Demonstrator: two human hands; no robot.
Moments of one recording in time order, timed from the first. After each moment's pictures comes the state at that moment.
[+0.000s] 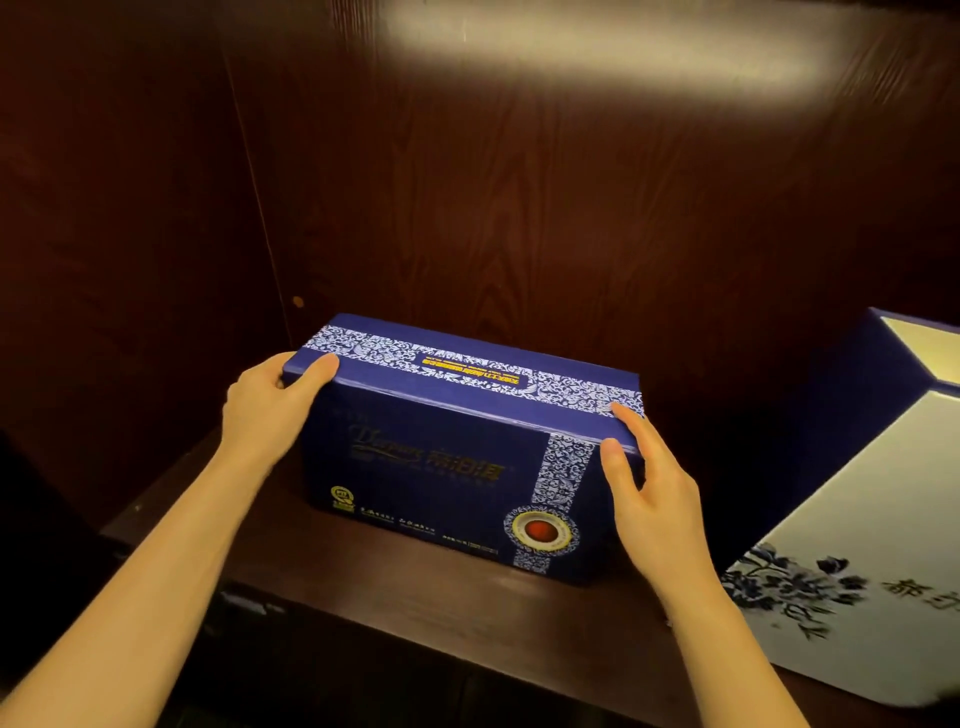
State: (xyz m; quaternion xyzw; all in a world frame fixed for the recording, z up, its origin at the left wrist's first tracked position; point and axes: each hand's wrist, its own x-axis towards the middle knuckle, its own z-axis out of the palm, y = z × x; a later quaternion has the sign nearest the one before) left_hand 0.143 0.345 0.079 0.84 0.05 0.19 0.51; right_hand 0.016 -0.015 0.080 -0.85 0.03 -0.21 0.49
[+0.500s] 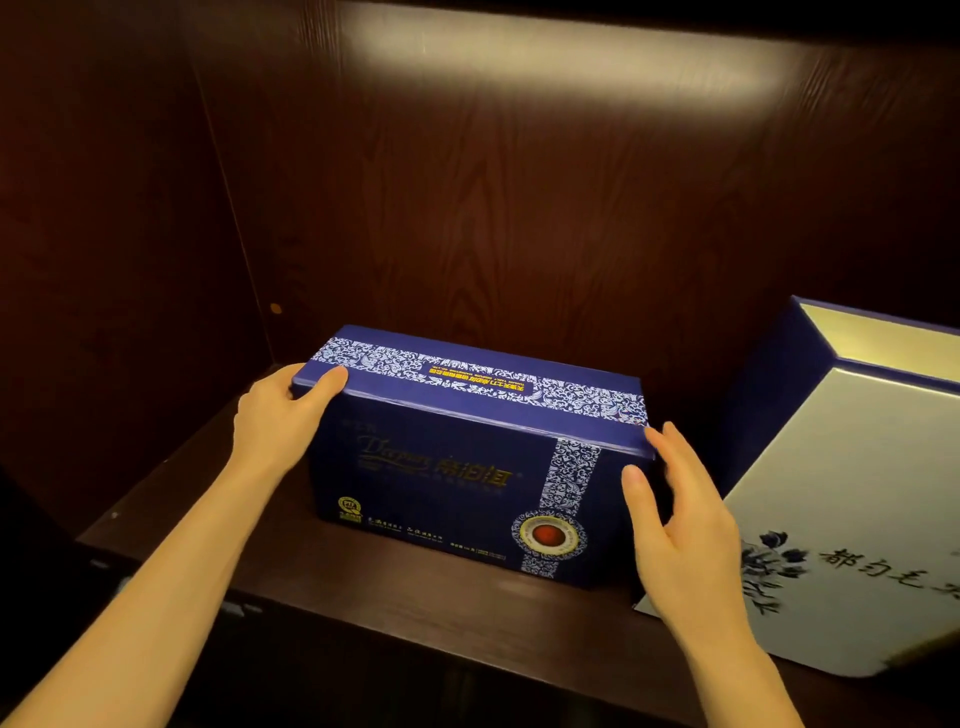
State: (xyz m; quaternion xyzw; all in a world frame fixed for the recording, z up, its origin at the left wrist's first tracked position) left_hand 0.120 0.302 0.086 0.85 0.03 0.18 0.50; right_hand -0.040 -0.042 0.085 -0.86 0.07 -0.30 0.41
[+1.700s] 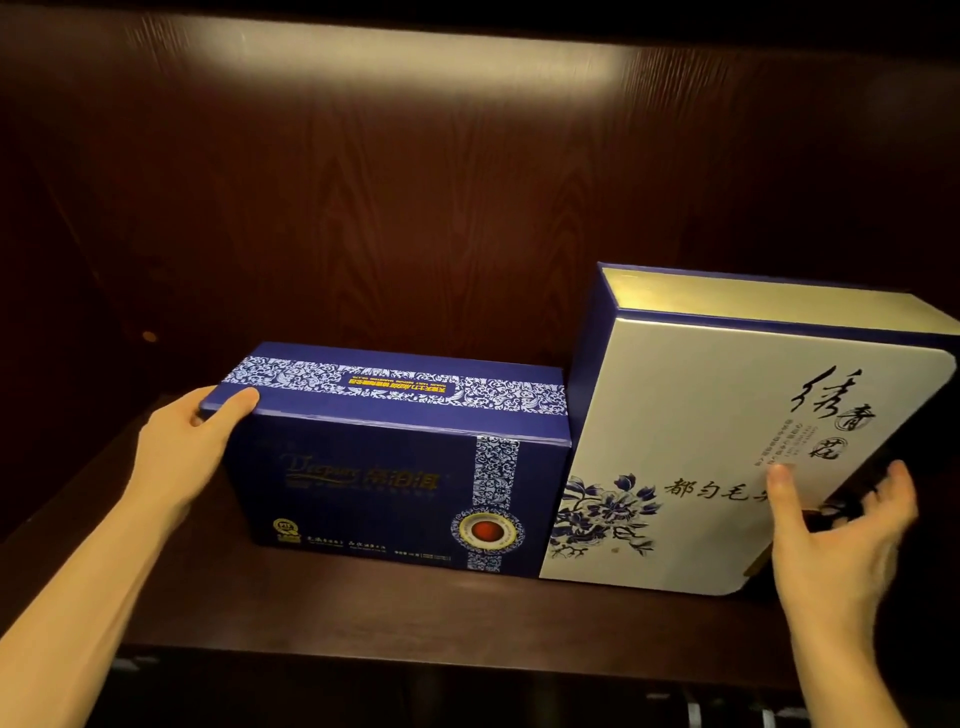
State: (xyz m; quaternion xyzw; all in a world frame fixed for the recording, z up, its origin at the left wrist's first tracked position) left_hand 0.113 0.258 0.087 0.84 0.00 0.14 0.53; right_hand -0.118 -0.232 0.055 -0.70 0.32 -0.52 0.37
